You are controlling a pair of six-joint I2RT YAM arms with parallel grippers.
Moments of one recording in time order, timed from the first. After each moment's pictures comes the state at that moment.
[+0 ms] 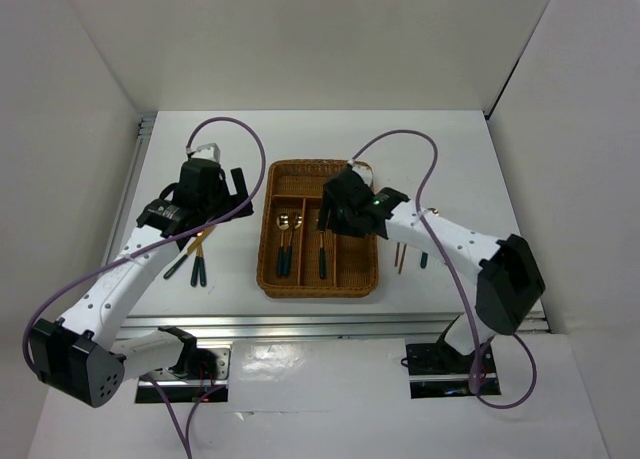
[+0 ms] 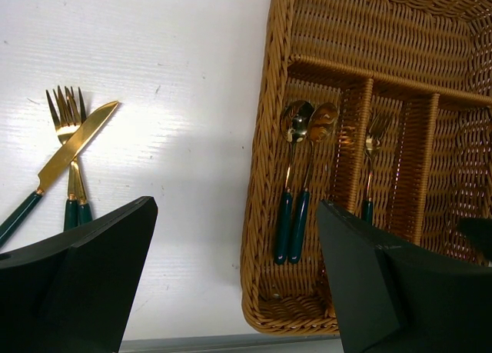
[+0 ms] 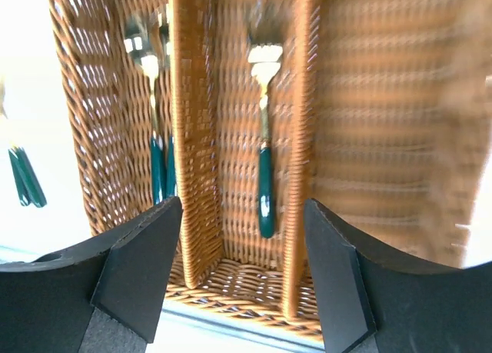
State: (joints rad) left arm -0.34 1.15 1.07 -0.64 -0.18 -0.51; right arm 0.77 1.57 1.22 -0.59 0.21 0.85
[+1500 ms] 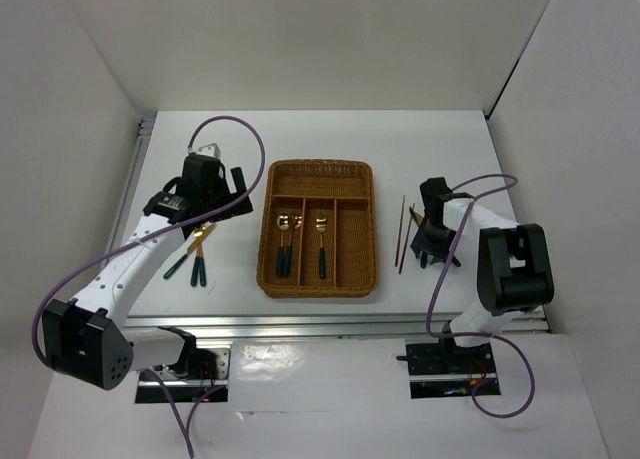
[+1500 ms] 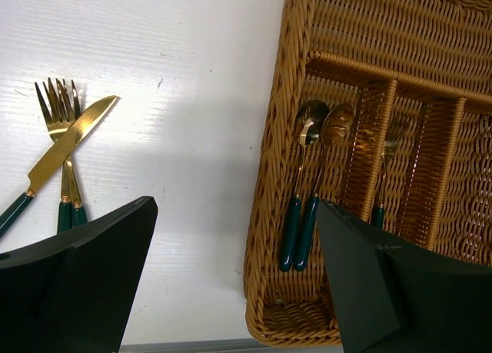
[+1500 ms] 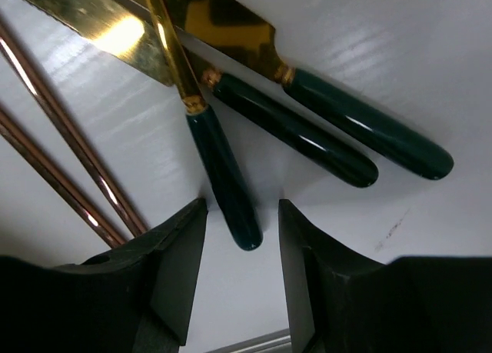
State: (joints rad) left arm -0.28 1.24 1.07 -0.62 -0.12 -0.50; right arm 0.09 1.59 0.89 -0.68 0.18 0.62
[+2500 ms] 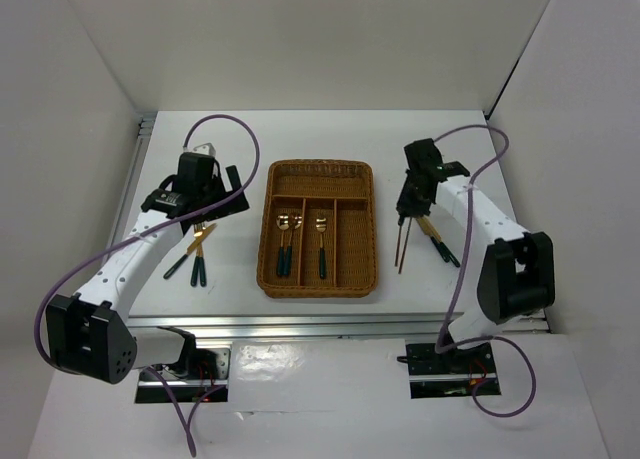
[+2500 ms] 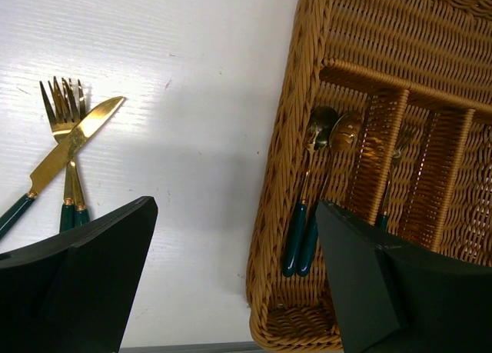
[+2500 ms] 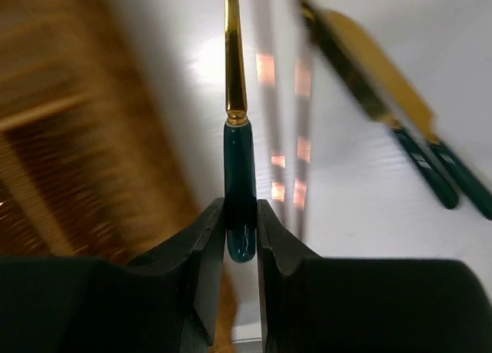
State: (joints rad) left arm -0.23 1.27 1.07 -0.61 -0.08 -0.50; right arm 0.18 1.59 1.17 -0.74 0.13 0.59
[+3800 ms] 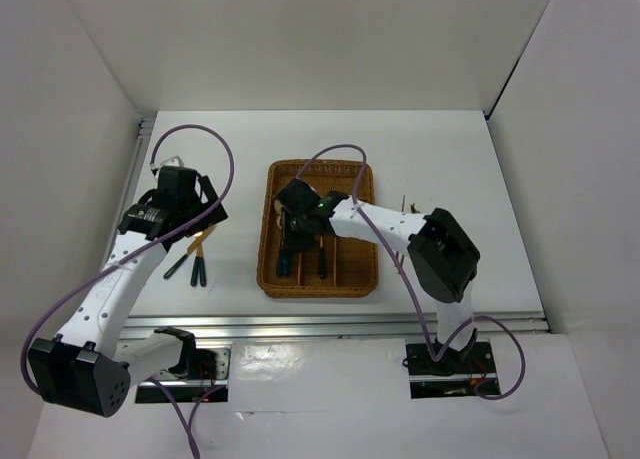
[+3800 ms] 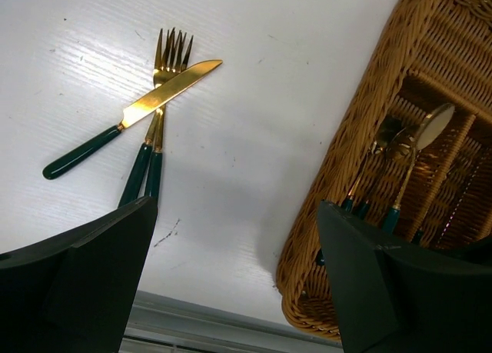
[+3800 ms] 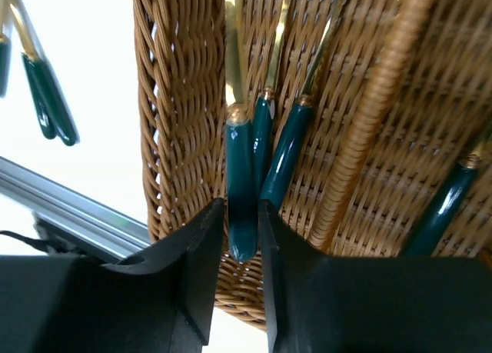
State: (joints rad) left arm -0.18 1.10 1.04 -0.80 -0.23 -0.61; right arm 0.89 1.91 1.45 -0.54 -0.03 0.86
